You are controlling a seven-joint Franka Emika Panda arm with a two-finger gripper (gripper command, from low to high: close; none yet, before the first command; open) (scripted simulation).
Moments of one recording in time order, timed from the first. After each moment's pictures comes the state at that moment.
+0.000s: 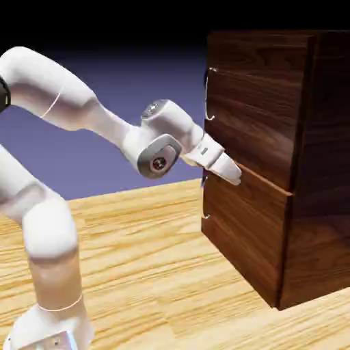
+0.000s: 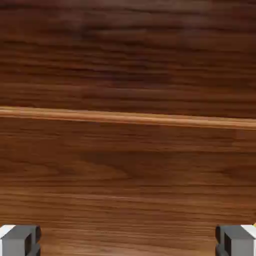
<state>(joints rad) -0.04 -0.60 0.07 -2.77 0.11 3.05 0.86</state>
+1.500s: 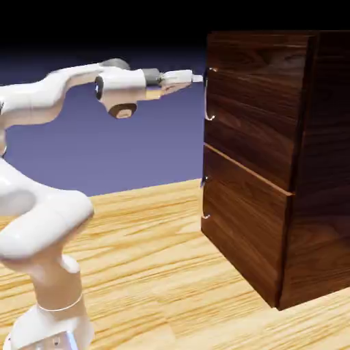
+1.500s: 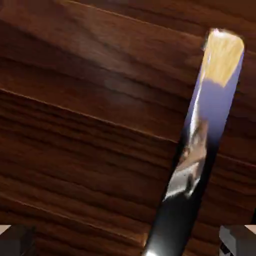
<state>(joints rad) -0.87 -1.10 1.26 -2.18 2.02 3.22 2.82</state>
